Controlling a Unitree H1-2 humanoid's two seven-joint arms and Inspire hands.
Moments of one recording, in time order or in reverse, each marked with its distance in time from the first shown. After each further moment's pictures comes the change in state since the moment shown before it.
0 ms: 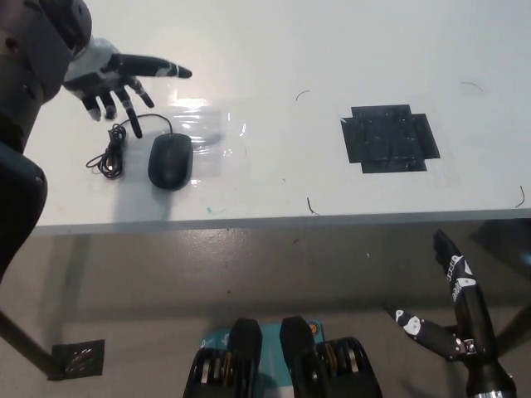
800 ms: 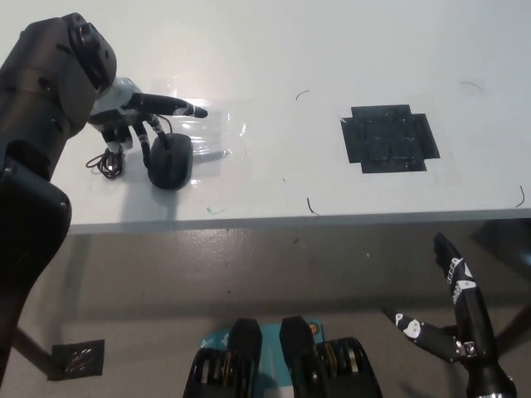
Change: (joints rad) left_arm 0.051 -0.050 0.050 0.008 0.057 -0.025 0.016; right_arm 0.008 0.000 0.001 -0.002 -0.001 0.001 0.002
